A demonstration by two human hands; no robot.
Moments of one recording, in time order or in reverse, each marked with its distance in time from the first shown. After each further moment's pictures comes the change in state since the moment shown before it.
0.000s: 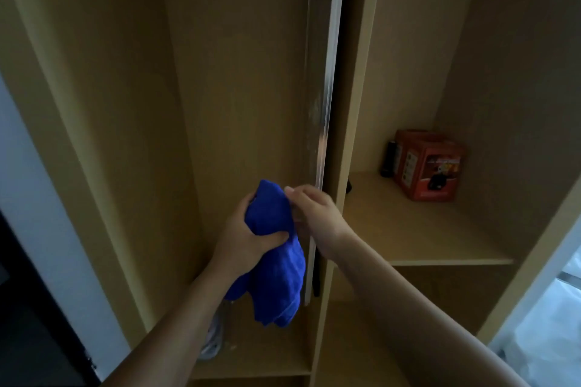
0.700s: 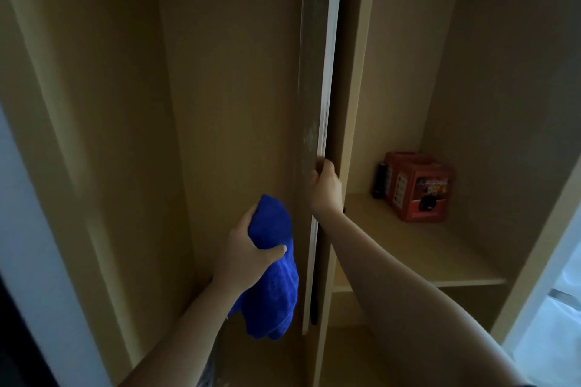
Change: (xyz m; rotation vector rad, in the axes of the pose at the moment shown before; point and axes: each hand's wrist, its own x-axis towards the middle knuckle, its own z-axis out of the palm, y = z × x) left_hand 0.016 0.009 -0.003 0.184 0.033 0.060; right_hand 0.079 -0.028 -0.011 -0.540 0.546 -0.266
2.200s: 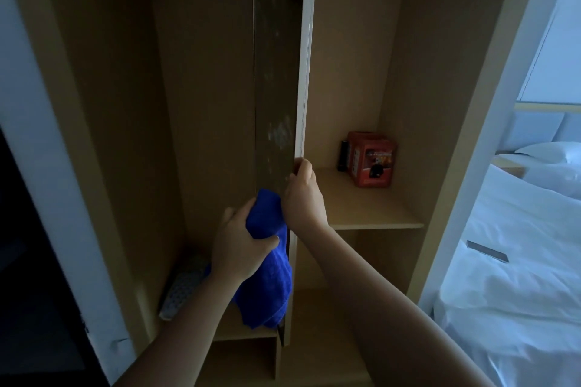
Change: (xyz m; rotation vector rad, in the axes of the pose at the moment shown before) left_hand -0.177 0.076 0.062 0.231 0.146 0.042; right_hand -0.189 -0.008 -0.146 -0.052 -0.119 -0.116
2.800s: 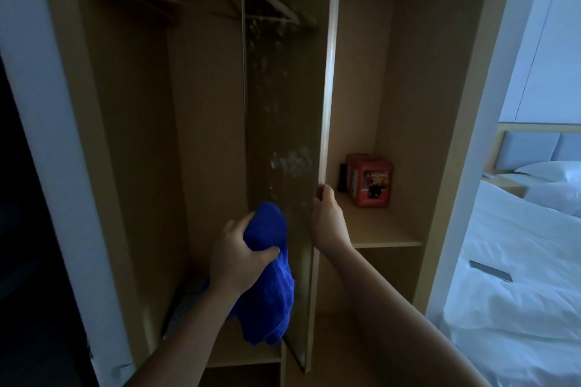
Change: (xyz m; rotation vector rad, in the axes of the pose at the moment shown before) left_hand -0.017 0.027 -0.032 -0.079 0.039 0.037; right_hand -0.014 0.016 -0.037 0.041 0.023 0.018
